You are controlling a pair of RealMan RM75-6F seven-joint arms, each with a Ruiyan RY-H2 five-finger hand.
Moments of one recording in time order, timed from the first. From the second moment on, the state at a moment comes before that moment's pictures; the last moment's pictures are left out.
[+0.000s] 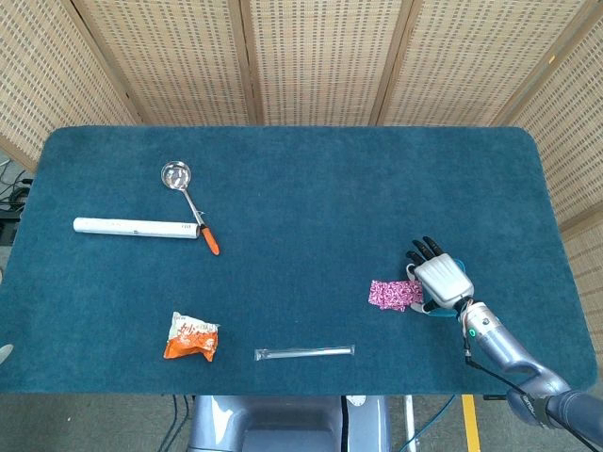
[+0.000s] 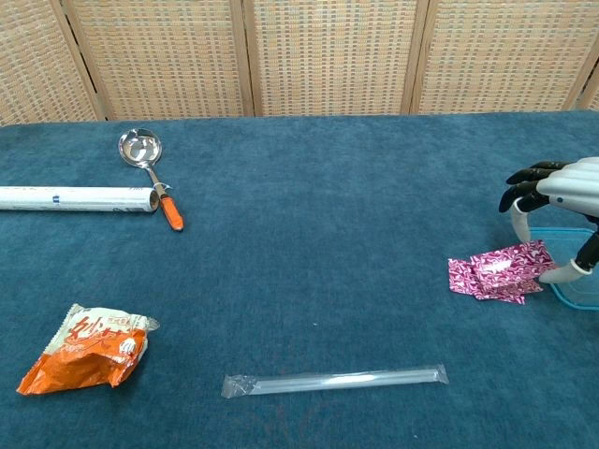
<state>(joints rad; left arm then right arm) 0.04 -0.85 -0.01 -1.85 1.45 1.55 0.03 0.63 -1.39 -0.02 -1.20 -1.49 0.94 -0.07</state>
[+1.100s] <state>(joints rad) 0.03 -0.88 -0.02 -1.84 1.45 1.56 0.05 0.60 -1.32 0.05 -1.35 -1.42 1.00 -0.14</state>
